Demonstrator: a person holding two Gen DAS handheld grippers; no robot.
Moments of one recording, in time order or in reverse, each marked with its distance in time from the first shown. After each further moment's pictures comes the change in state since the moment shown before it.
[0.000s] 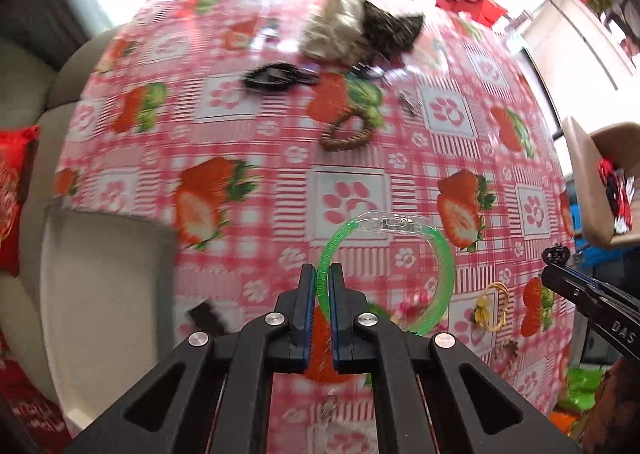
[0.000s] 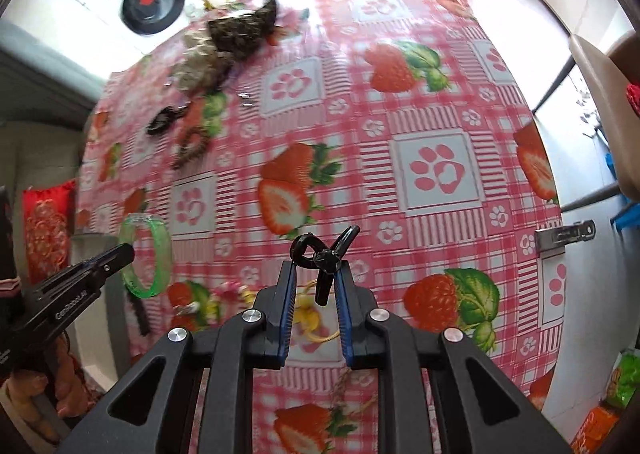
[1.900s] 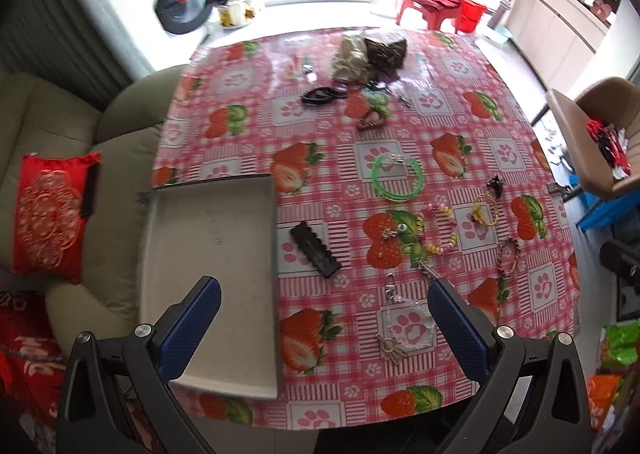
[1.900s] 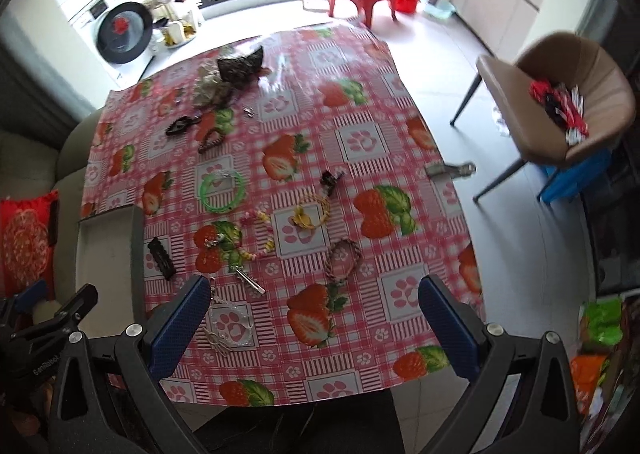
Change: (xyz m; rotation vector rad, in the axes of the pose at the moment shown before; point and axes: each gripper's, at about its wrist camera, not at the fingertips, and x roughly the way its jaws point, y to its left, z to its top) left arm -0.130 0.030 -0.089 0.155 -0.089 0.093; right arm -0.152 0.060 -0.113 0.121 -0.137 -0.230
